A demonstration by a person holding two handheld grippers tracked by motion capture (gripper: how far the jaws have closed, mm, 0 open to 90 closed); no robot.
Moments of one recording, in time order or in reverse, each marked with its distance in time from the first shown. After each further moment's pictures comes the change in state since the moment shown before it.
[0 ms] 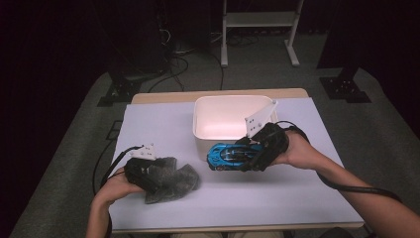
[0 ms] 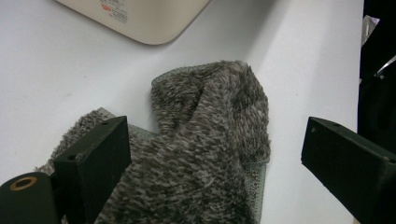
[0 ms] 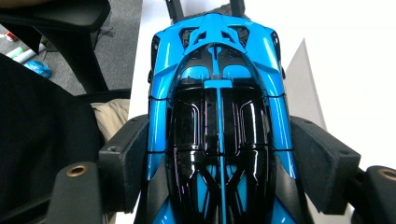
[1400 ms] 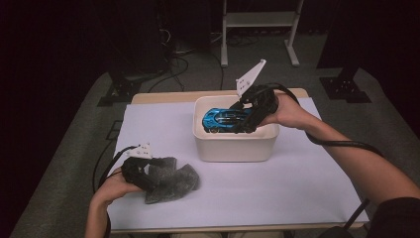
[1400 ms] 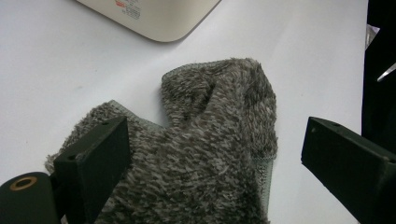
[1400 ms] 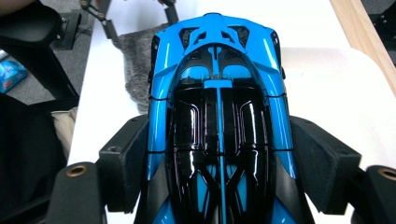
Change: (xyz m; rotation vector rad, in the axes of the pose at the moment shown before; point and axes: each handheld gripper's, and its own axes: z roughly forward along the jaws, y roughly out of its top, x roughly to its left) left arm 0.006 -0.006 -0.003 -0.026 0.005 -0.035; right arm -0.082 0.040 -0.018 0.031 -0.036 0.001
